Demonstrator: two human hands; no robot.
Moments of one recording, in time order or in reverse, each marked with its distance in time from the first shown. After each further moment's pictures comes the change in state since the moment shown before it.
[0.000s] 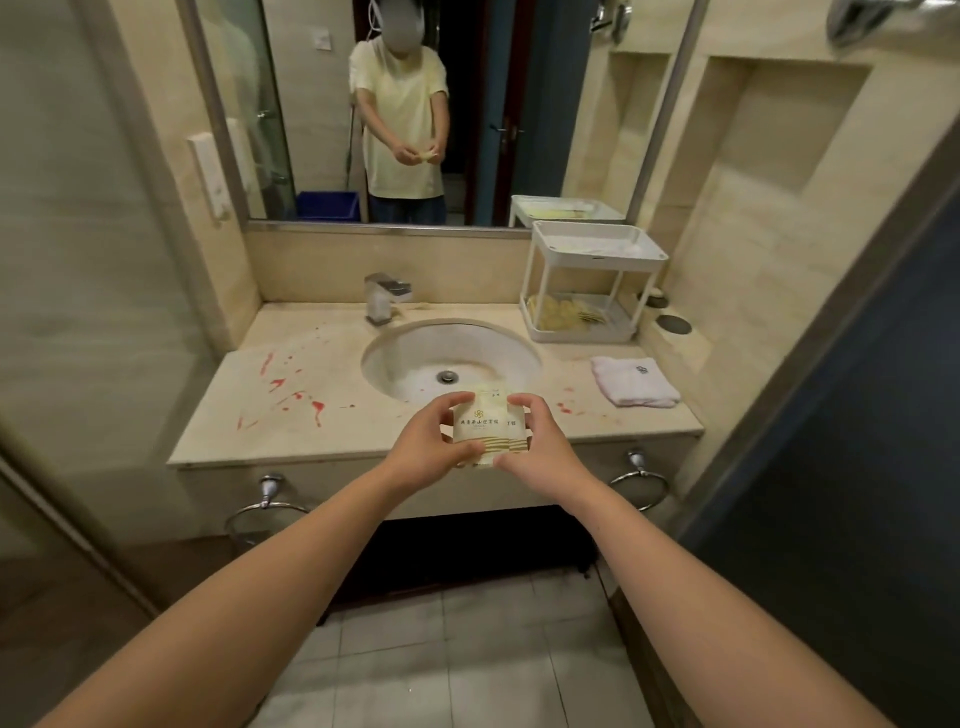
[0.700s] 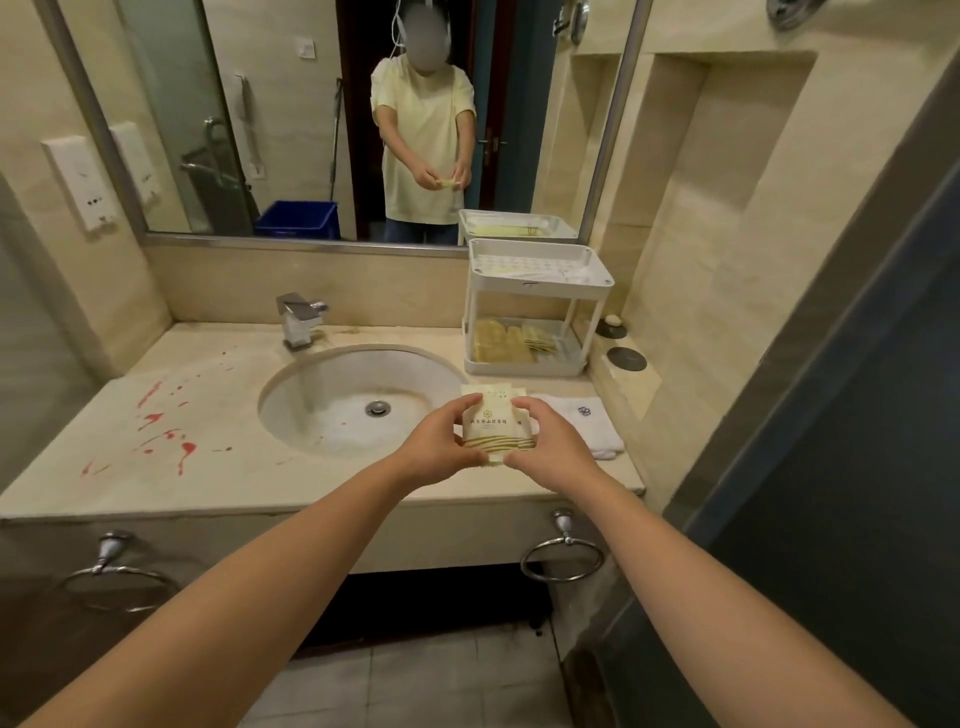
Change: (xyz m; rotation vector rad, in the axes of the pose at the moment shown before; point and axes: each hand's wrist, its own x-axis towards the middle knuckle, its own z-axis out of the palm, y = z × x) left_hand 0.167 0.070 0.171 0.064 -0.082 -0.063; right_hand 0.126 0.080 -0.209 -0.359 0.034 -0.050
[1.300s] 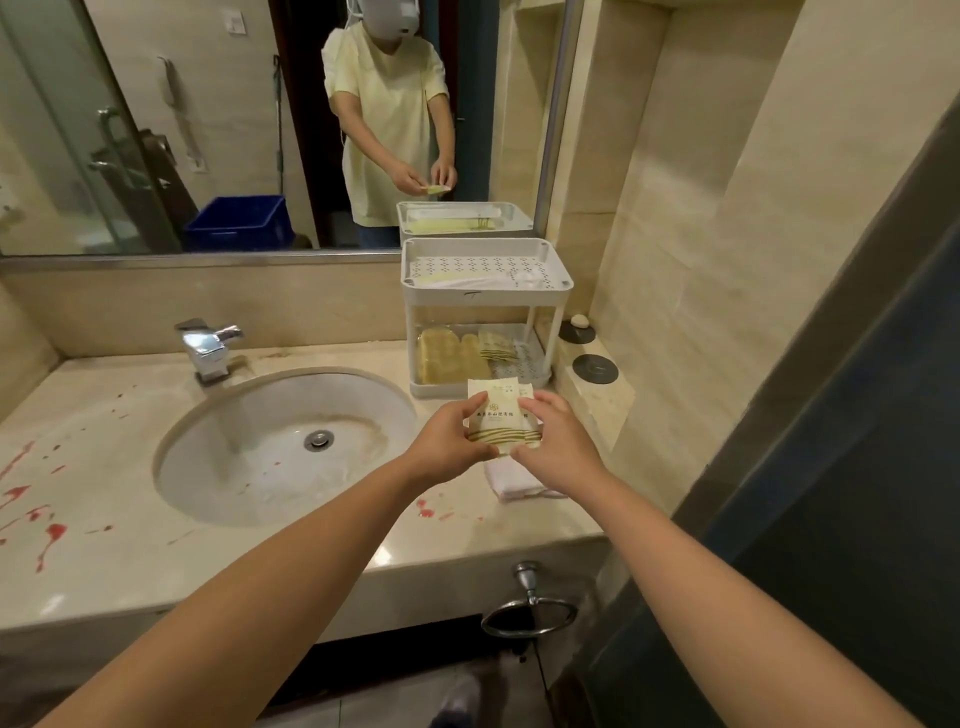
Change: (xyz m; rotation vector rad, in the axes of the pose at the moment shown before) left_hand 0.159 0.021 0.062 0.019 -0.088 -0.002; right_hand 0.116 0.084 -0.060 -0.041 0.078 0.024
